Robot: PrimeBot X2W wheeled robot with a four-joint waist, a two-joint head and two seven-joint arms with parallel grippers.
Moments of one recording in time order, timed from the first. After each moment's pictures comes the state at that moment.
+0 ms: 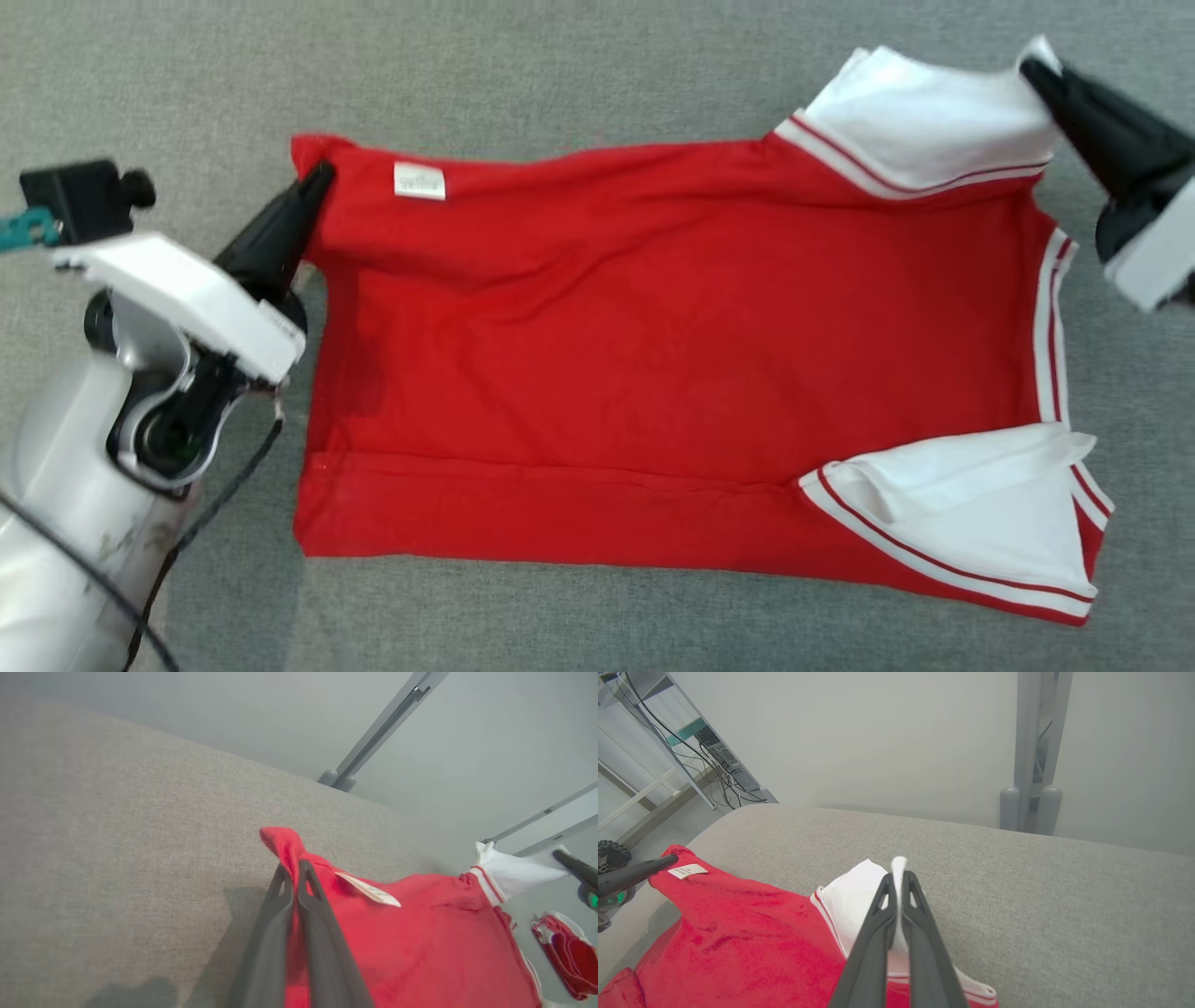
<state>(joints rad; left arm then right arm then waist) -0.69 0.45 -0.51 0.38 -1.16 -0.11 0.10 -0.98 -0.79 0.86 0.23 1.22 0.13 0.03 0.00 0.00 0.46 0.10</state>
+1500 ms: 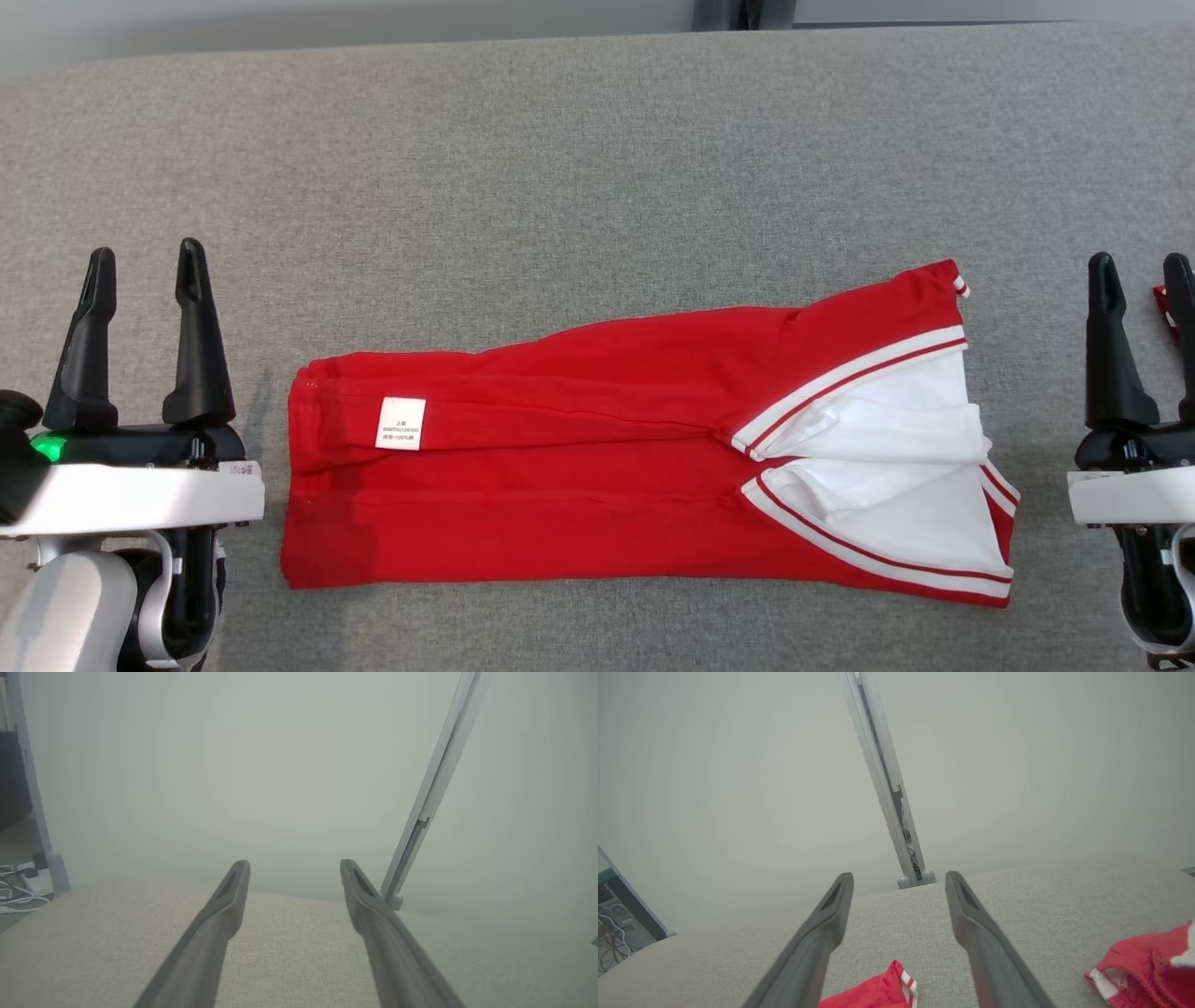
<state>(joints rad) -0.19 0.42 -0.21 -0.13 -0.70 0.25 -0.26 -0.18 -0.24 0.00 0.00 0.56 0.13 -0.23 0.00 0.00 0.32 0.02</state>
